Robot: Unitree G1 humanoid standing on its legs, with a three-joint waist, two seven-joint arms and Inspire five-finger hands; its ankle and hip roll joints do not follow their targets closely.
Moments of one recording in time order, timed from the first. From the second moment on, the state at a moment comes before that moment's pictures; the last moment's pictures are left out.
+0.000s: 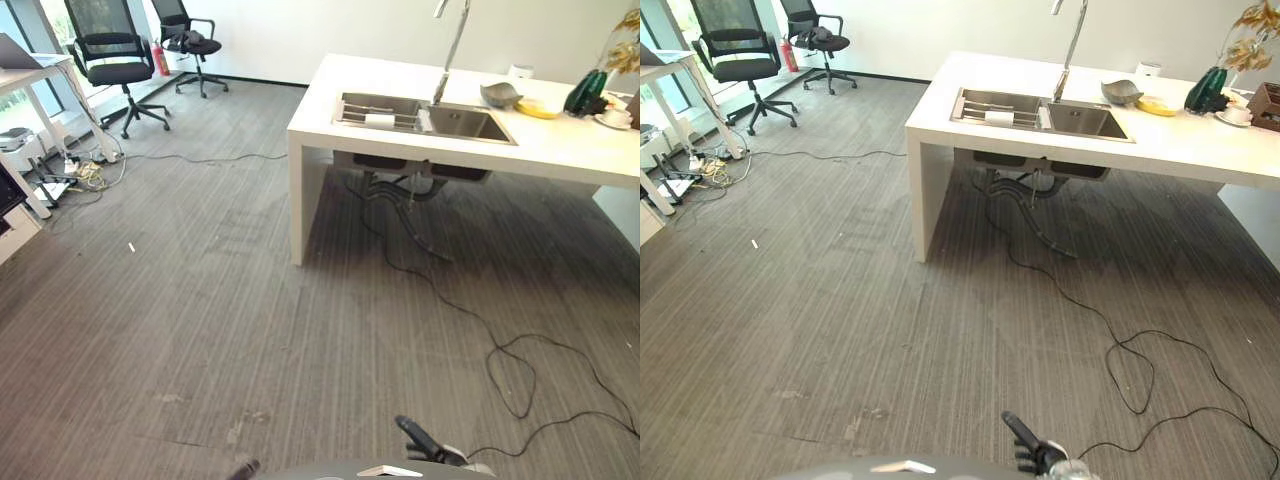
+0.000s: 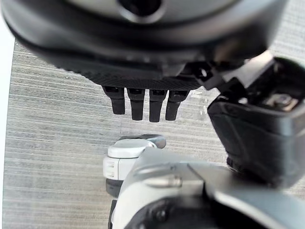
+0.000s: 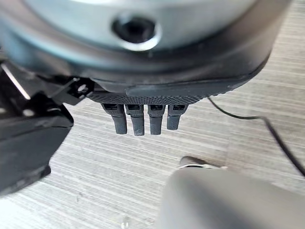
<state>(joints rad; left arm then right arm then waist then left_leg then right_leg) 0.09 0.24 -0.09 1.34 -0.13 0.04 -0.11 -0.01 -0.19 0.26 1.23 0.23 0.01 0.15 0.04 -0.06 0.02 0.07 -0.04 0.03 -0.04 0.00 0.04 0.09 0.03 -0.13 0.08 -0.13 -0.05</state>
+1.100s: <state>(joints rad) -0.04 0.24 -0.21 1.25 -0.10 0.01 -0.09 -0.01 -0.18 0.21 1.29 0.30 0.00 0.12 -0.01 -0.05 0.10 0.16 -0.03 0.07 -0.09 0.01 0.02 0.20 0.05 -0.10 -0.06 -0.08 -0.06</state>
